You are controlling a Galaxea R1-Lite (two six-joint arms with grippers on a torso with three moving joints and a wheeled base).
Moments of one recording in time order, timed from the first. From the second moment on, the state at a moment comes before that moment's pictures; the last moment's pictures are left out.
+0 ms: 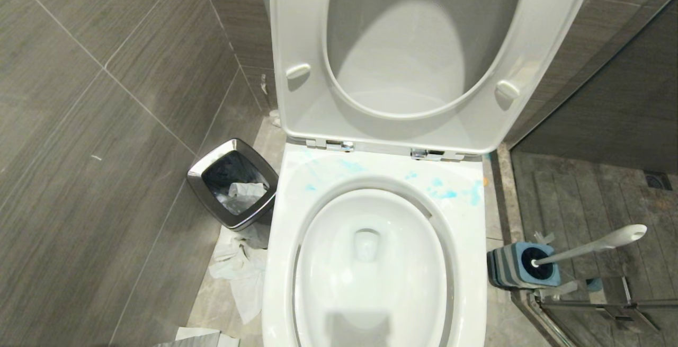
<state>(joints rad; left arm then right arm) 0.00 0.00 0.00 0.00 0.00 0.00 0.01 0.00 0.00 -0.03 -0.04 0.06</state>
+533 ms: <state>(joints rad) 0.00 0.00 0.00 0.00 0.00 0.00 0.01 0.00 0.00 -0.03 -0.04 0.05</state>
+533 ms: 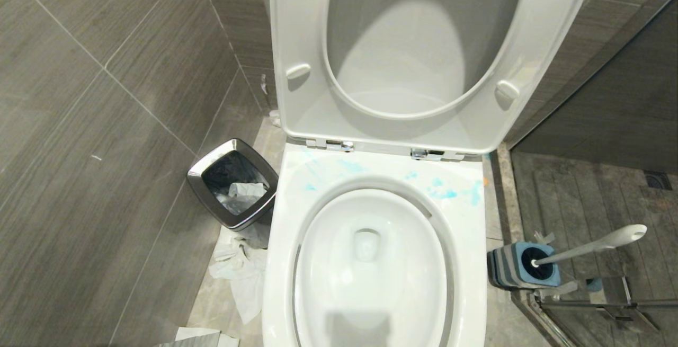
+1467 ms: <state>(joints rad) 0.00 0.00 0.00 0.00 0.00 0.00 0.01 0.00 0.00 -0.03 -0.04 0.05</state>
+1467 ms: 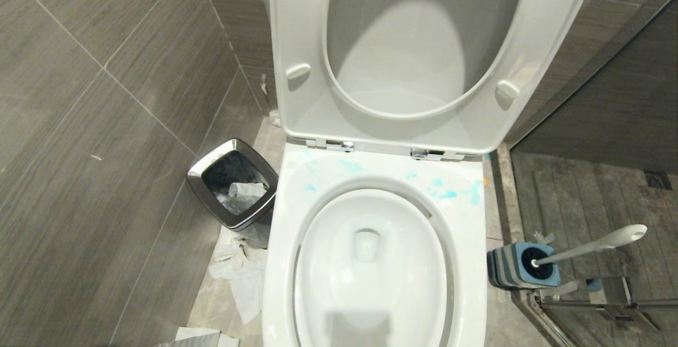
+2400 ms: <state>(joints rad) 0.00 0.00 0.00 0.00 0.00 0.00 0.01 0.00 0.00 -0.03 -0.04 0.06</state>
